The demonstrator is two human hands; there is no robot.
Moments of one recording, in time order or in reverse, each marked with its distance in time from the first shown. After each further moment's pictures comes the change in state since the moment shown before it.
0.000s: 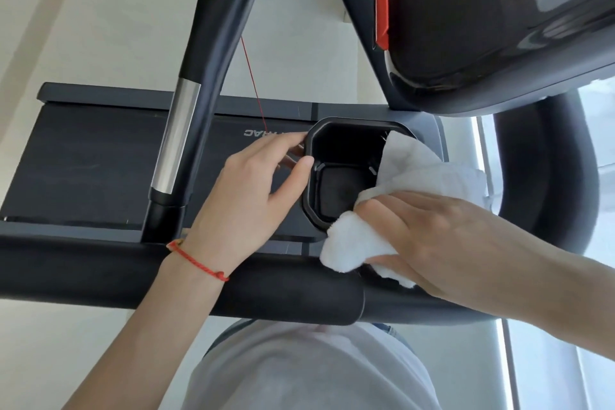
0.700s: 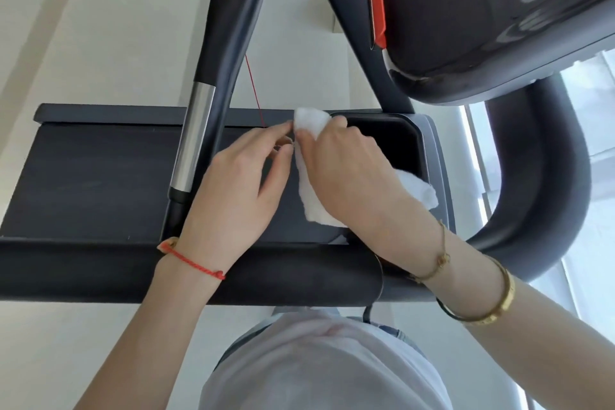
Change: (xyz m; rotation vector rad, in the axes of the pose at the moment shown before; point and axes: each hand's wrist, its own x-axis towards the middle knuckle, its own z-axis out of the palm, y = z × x) left_hand -0.009 -0.006 -0.025 0.063 0.058 0.037; right_hand 0.112 -0.041 -0.008 -0.033 0.064 0.535
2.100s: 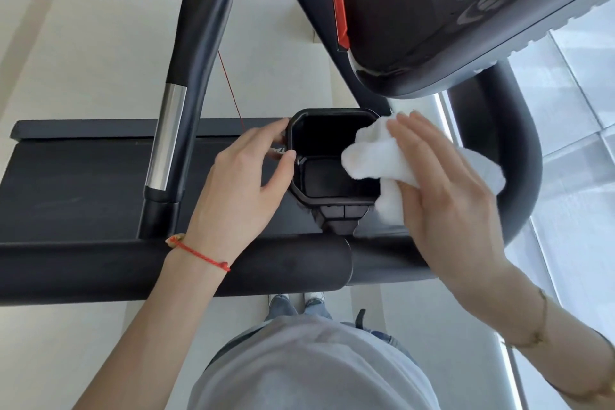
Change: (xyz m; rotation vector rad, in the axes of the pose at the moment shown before) left_hand -0.003 0.009 0.025 -0.062 -0.004 0.022; right_hand -0.106 0.067 0.030 0.364 0.740 0.077
